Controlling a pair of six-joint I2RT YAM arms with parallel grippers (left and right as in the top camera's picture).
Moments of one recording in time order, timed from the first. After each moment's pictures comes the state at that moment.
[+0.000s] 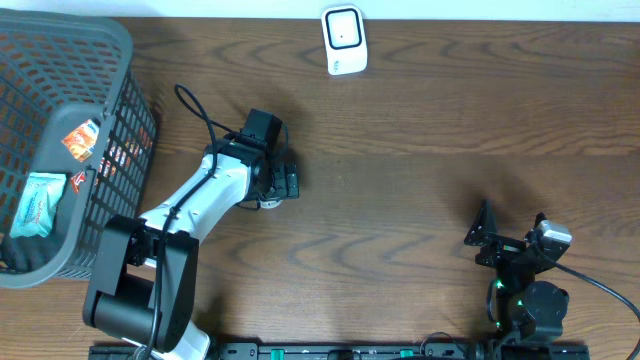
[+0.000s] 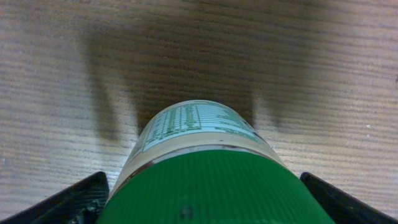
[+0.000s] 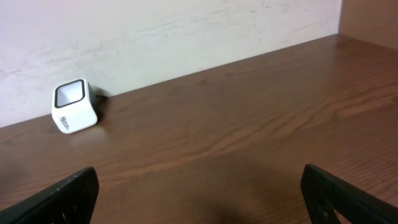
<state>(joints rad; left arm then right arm) -0.33 1.75 1.05 -0.67 0.02 -0.43 -0.04 0.01 0.05 -0.17 0.10 0.26</state>
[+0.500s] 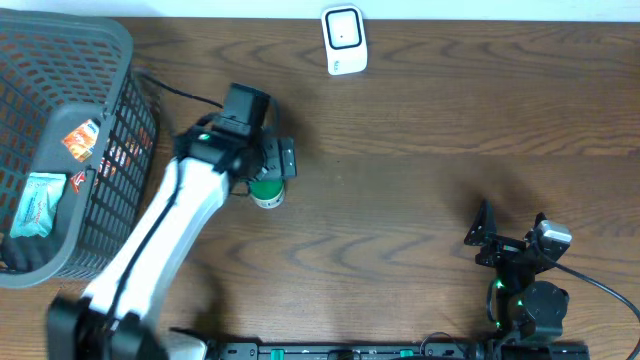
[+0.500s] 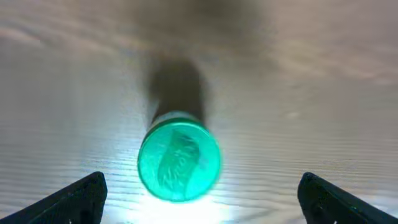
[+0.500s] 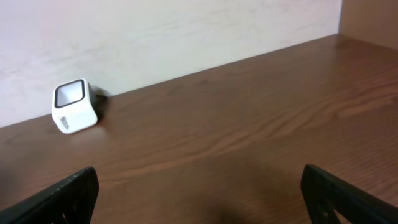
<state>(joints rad) -0.32 1.50 1.24 -0.88 0.02 -0.43 -0.04 0.01 0.05 -0.17 0.10 0.26</state>
